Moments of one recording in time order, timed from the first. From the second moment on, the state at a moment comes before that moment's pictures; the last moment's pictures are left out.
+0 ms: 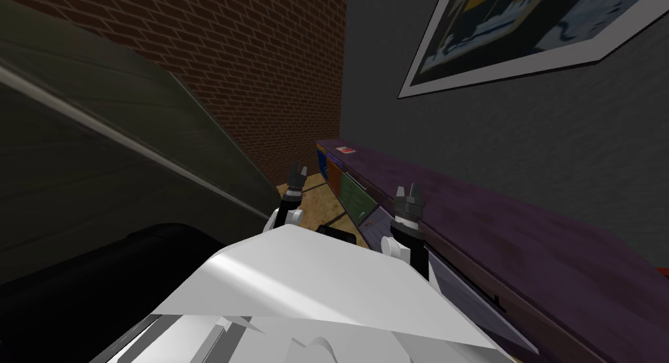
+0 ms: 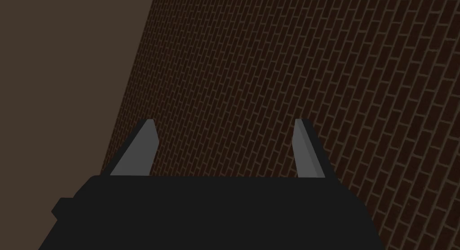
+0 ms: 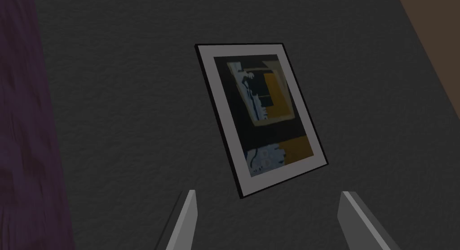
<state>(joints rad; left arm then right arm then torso) 0.49 0.02 -0.03 -2.25 -0.12 -0.48 0.09 0.53 -0.03 0.03 -2.21 -0.08 -0.46 0.11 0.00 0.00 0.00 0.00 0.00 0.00</state>
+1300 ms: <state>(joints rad) 0.49 0.02 -0.03 -2.25 -0.12 -0.48 0.09 0.54 -0.10 0.01 -2.20 -0.04 -0.46 0.14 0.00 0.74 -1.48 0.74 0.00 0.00</state>
